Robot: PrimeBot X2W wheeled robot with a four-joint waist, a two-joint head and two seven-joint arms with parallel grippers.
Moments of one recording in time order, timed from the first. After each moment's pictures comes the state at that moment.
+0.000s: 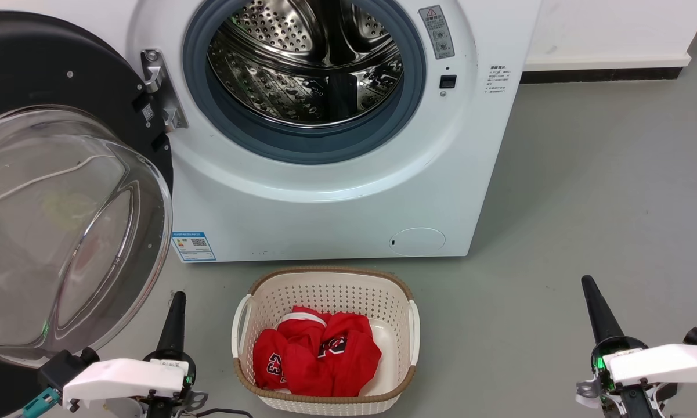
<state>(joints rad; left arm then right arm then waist) -0.05 0.05 0.09 0.20 -1.20 -0.11 0.01 -0.04 -0.08 -0.02 0.20 1.25 0.13 -0.01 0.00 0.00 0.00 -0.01</state>
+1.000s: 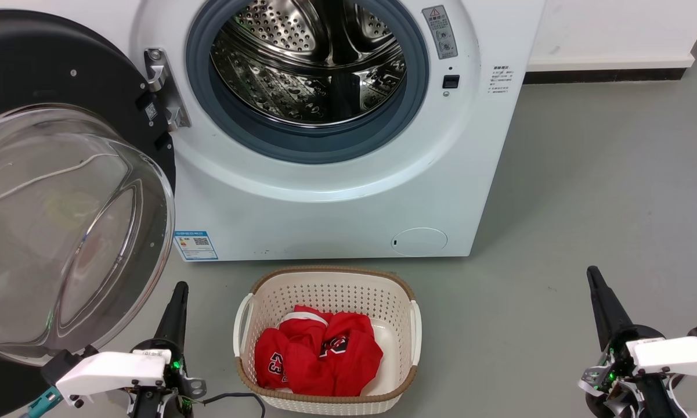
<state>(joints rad) -0.08 0.05 0.10 0.23 -1.46 -0.12 0.08 -0.08 -0.08 -0.06 0.23 1.50 0.13 0.05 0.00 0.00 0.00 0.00</state>
